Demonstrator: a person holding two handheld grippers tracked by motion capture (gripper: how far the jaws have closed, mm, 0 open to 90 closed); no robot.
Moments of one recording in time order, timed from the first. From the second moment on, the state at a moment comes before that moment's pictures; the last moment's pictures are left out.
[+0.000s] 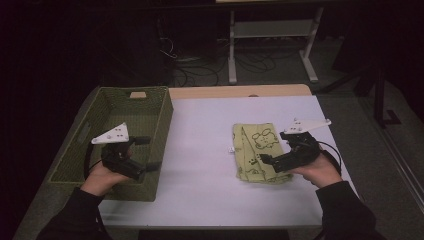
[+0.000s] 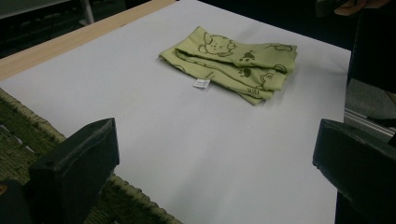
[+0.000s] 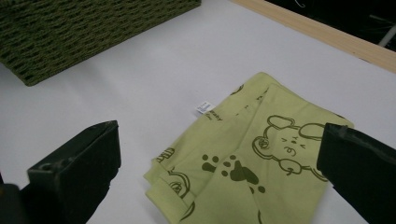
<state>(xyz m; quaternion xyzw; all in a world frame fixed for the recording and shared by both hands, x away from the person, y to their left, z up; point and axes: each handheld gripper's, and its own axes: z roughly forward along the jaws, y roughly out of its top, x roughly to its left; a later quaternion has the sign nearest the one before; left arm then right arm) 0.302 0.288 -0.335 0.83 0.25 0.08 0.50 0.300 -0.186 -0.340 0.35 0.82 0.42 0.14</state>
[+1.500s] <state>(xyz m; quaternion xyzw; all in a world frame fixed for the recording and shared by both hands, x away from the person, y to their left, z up) 0.302 0.288 -0.335 0.83 0.25 0.08 0.50 0.328 -0.222 -0.354 0.38 0.81 0.42 0.14</state>
